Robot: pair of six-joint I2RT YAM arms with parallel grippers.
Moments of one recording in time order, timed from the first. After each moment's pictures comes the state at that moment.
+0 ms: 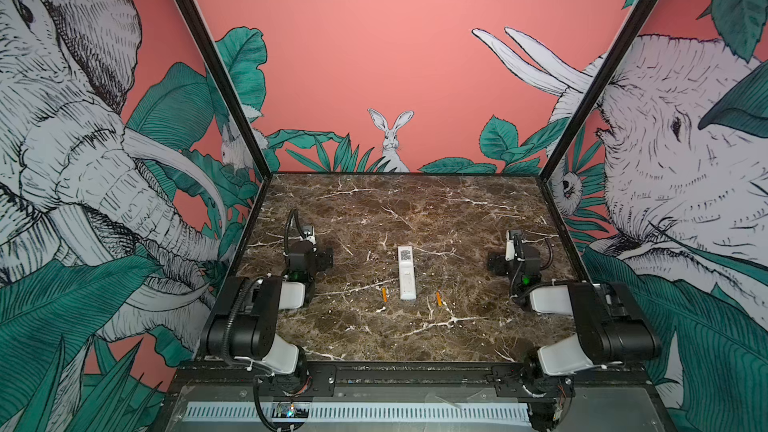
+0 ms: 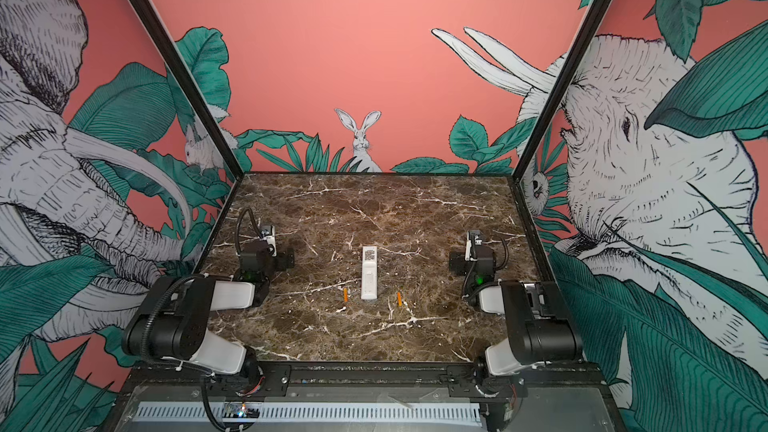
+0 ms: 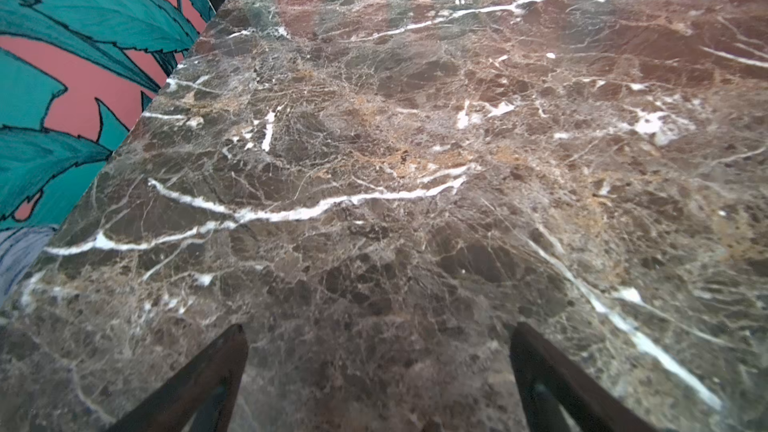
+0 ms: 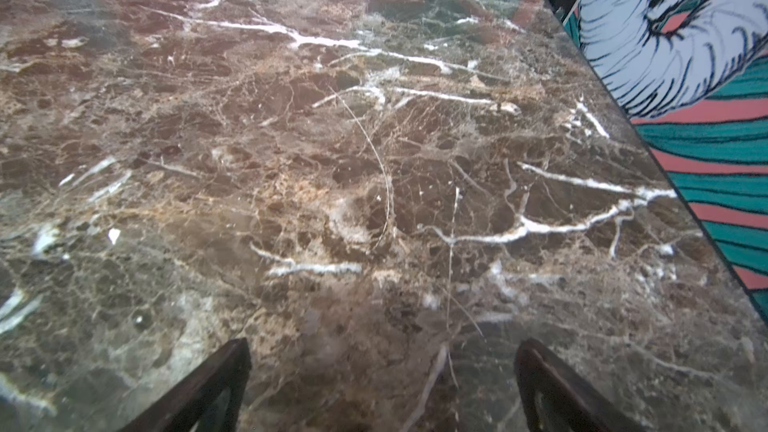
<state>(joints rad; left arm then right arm) -0.09 1.52 0.36 0.65 -0.18 0.04 0.06 1.50 0.33 0.66 0.13 -0.05</state>
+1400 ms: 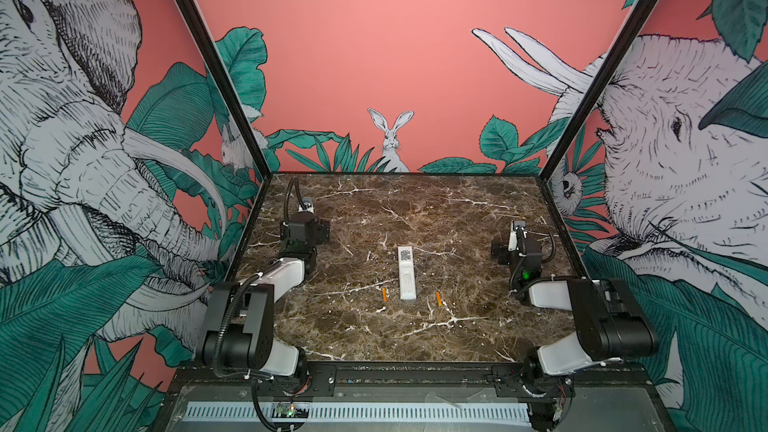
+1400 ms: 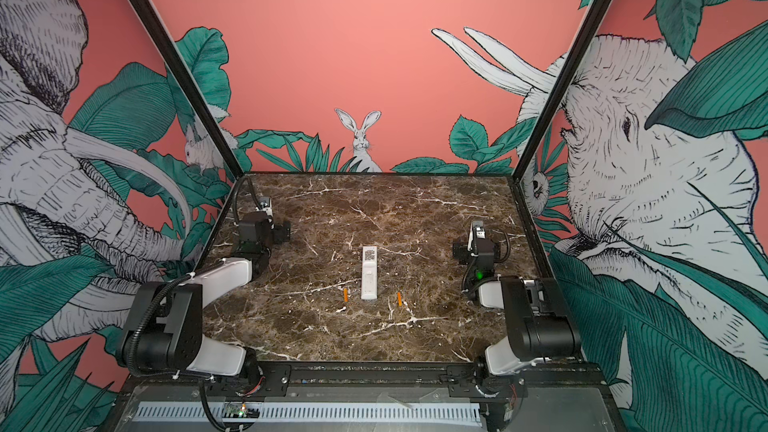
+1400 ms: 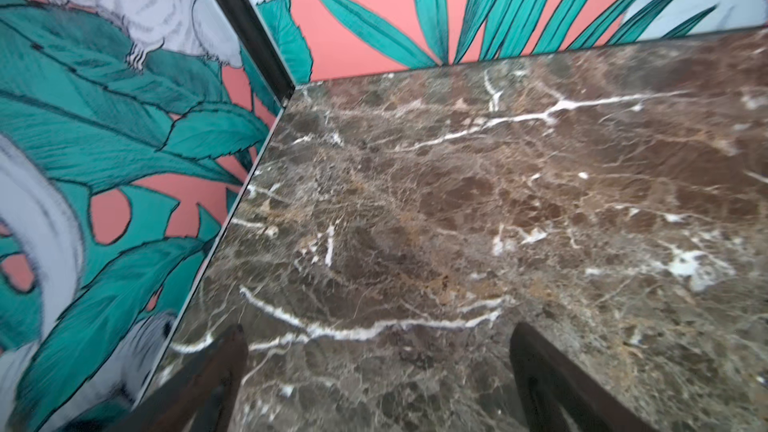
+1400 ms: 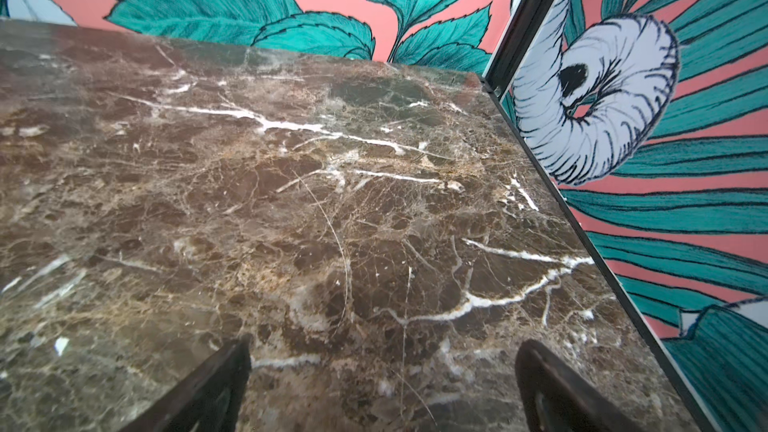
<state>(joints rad) -0.15 1.45 0.72 0.24 -0.39 0.10 0.07 1.47 0.41 0.65 0.22 -0.10</state>
